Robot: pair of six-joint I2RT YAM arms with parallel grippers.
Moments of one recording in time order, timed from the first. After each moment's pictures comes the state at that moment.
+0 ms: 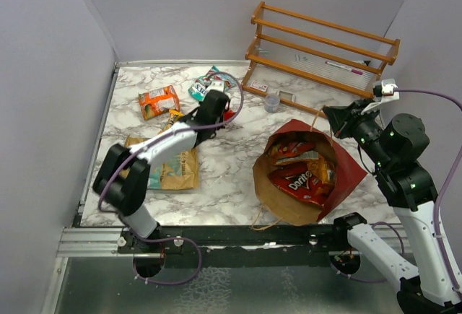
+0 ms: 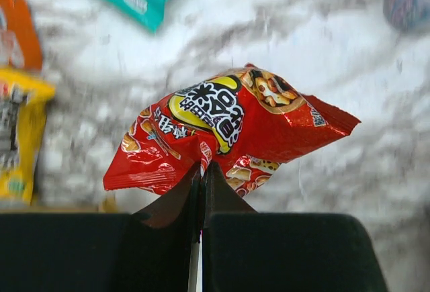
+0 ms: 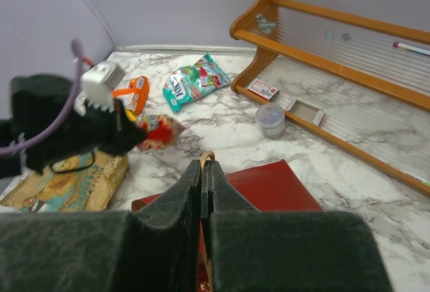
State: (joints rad) left arm -0.64 1.52 1.01 -0.19 -0.42 -0.37; right arm 0.29 0.72 1.10 -0.44 -0.11 0.25
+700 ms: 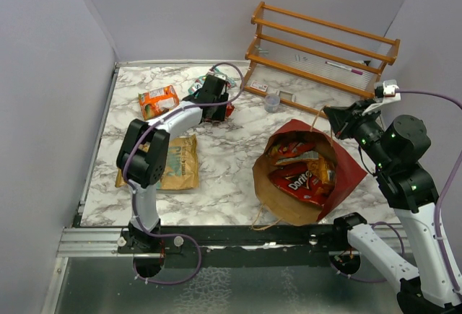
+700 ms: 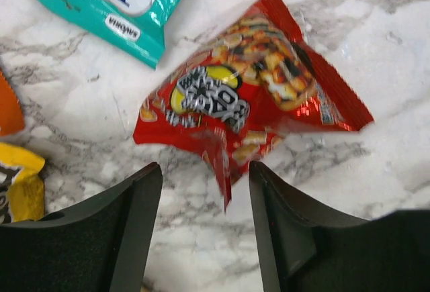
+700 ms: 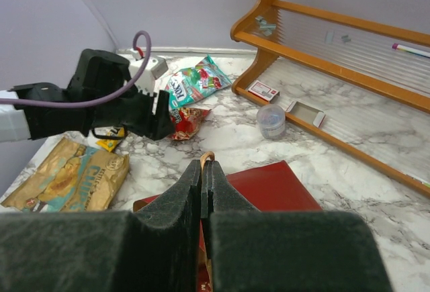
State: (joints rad) left arm -0.47 1.97 1.44 -0.31 -0.23 -0.19; right arm 0.29 0.71 1.10 -0.44 -0.11 0.25
